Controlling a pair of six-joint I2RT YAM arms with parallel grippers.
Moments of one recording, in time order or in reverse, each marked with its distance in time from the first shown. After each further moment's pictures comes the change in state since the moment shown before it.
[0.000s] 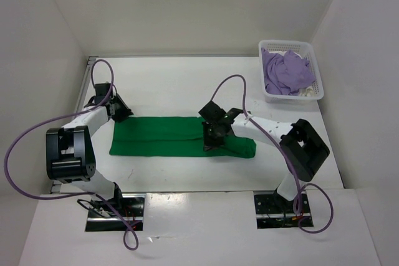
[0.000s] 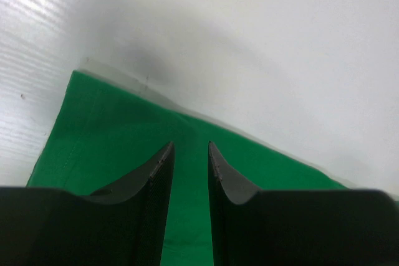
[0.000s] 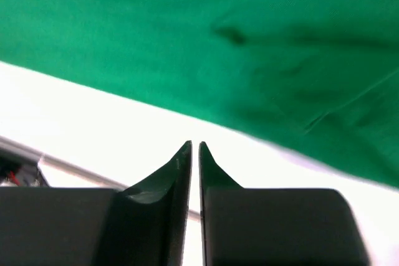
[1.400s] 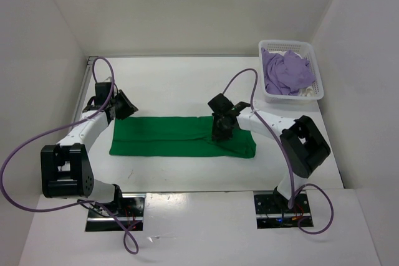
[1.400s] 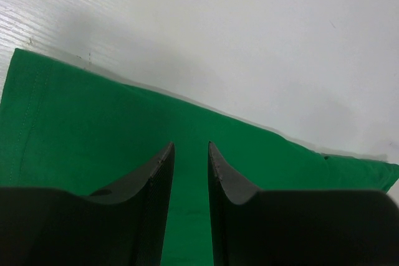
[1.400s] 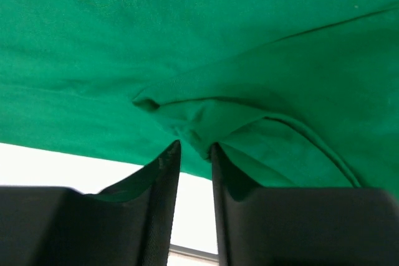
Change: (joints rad) left arm -0.060 -0.164 -0.013 -0.021 0.055 -0.006; right arm -0.105 0.014 0.010 -0.014 0.105 -0.015
